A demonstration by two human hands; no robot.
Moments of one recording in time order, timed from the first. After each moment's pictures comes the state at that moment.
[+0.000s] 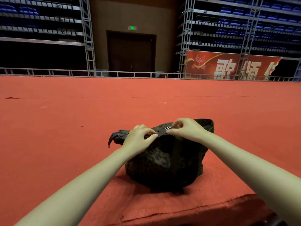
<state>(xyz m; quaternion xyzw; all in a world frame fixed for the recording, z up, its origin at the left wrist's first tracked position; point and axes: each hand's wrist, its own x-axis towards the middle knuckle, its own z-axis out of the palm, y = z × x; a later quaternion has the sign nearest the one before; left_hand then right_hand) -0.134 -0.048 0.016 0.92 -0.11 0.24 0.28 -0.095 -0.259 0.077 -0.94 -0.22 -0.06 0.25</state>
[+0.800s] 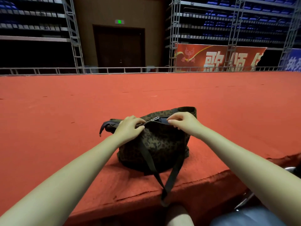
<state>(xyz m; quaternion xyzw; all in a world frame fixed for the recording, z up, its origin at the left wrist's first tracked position) -0.140 -0.061 0.019 0.96 -0.10 0.17 0.19 -0.132 -0.307 0.054 -0.89 -0.21 -0.09 0.39</state>
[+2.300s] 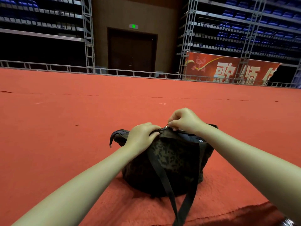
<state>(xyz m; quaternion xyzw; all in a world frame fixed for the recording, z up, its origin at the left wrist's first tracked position) -0.107 -0.055 0.026 0.92 -0.15 0.30 0.22 -0.071 -0.237 0.104 -0.90 -0.25 -0.07 0.34</state>
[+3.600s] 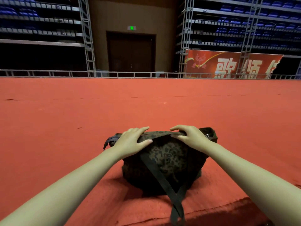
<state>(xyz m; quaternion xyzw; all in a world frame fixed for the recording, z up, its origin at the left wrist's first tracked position) -0.131 -0.036 0.022 0.97 -0.11 0.14 0.16 -0.060 -0.291 0.036 -0.90 -0.32 -0.14 0.25</state>
